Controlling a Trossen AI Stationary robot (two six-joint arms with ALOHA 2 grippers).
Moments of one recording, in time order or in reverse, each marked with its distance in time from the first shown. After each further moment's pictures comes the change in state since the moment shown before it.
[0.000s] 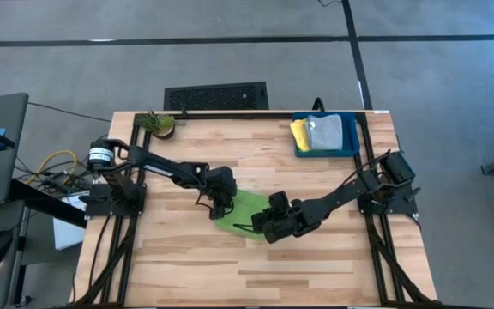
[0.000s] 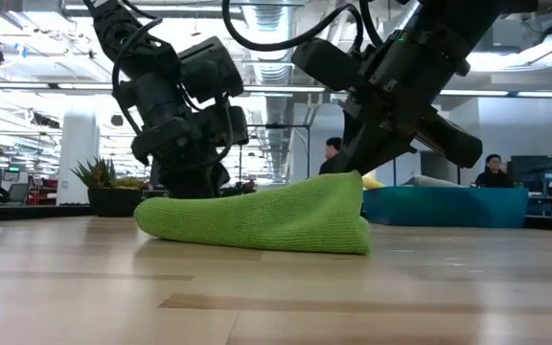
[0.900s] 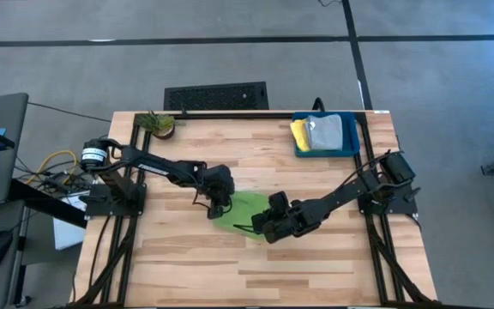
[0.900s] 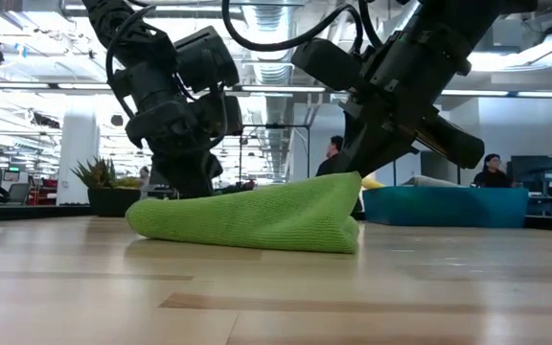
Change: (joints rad) left arm 0.002 -0.062 0.000 -0.059 0.005 -0.037; right arm 0.000 0.000 0.000 -0.001 -0.024 0.004
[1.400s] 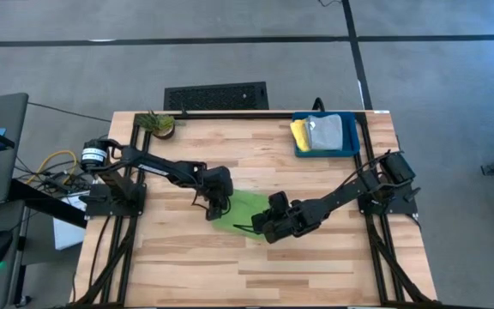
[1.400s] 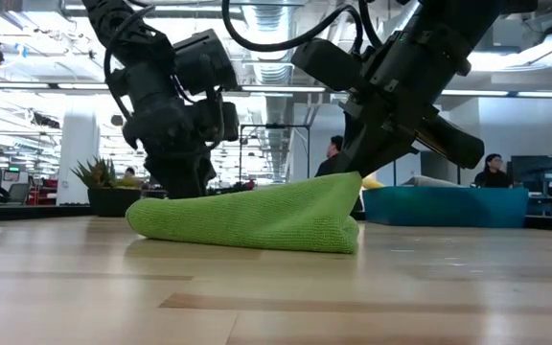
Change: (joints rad) left arm -0.003 0.000 0.000 -0.047 -0.020 -0.044; right arm 0.000 0.000 0.000 0.000 0.000 0.000
